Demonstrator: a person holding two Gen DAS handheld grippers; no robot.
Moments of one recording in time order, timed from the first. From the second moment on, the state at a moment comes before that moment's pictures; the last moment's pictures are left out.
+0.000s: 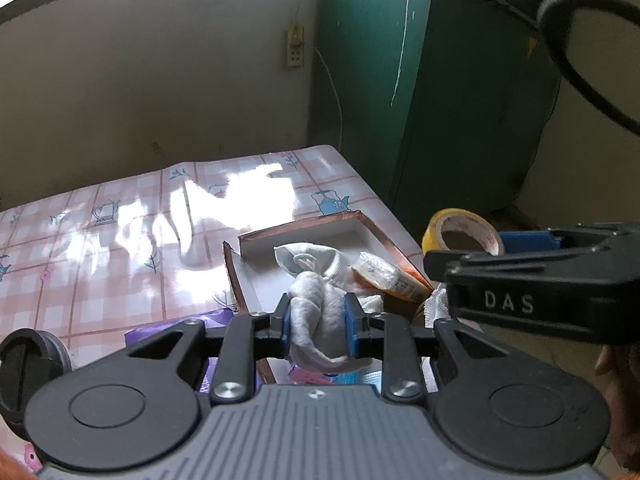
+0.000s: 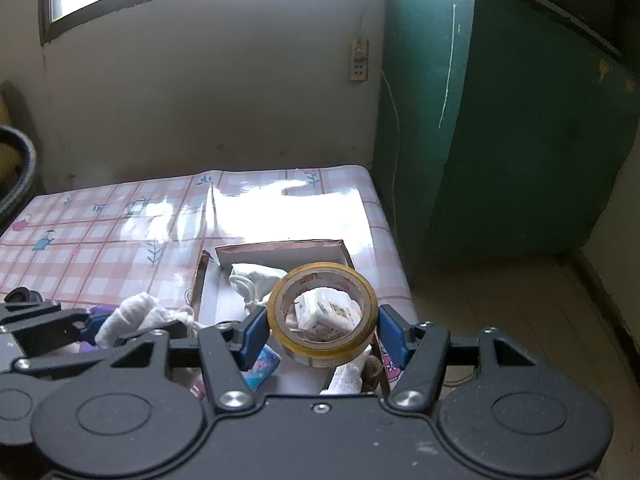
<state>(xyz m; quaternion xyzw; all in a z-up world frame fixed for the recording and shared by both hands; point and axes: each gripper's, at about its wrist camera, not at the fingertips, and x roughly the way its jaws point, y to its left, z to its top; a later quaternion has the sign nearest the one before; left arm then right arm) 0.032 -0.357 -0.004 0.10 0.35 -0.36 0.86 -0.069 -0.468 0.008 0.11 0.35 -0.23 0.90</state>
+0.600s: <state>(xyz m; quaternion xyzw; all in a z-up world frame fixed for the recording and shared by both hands) 0.043 -0.374 -0.016 0.11 0.37 -0.36 0.85 -0.043 -0.488 0.002 0.13 0.36 -0.20 0.90</state>
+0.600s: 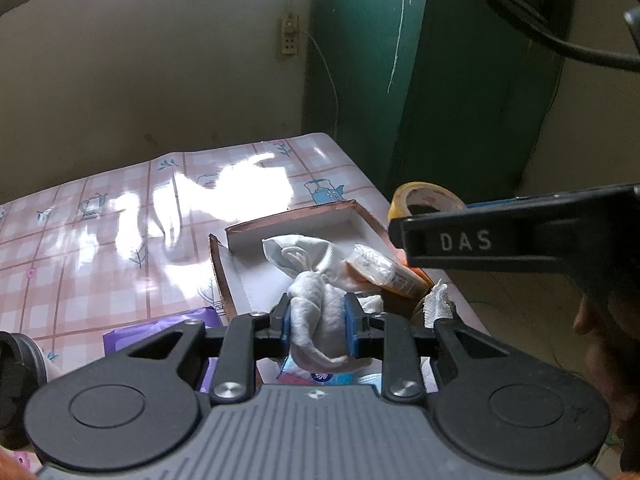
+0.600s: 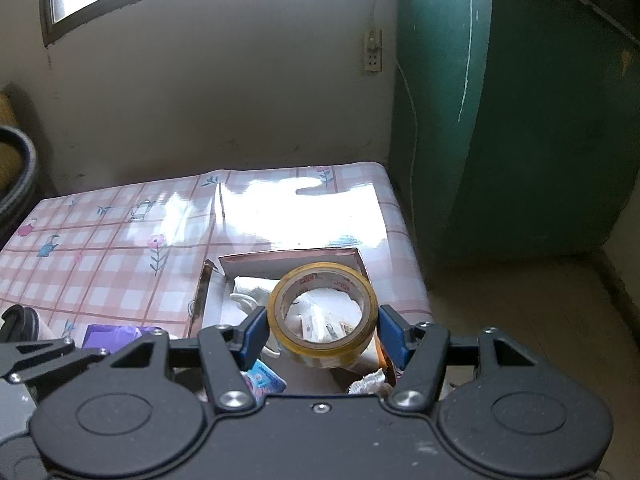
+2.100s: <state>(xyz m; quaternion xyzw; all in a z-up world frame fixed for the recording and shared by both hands) 0.050 -0.385 -0.016 0.08 0.38 -0.37 0.84 -0.103 -0.494 0.032 0.14 0.29 -0.23 0.92</state>
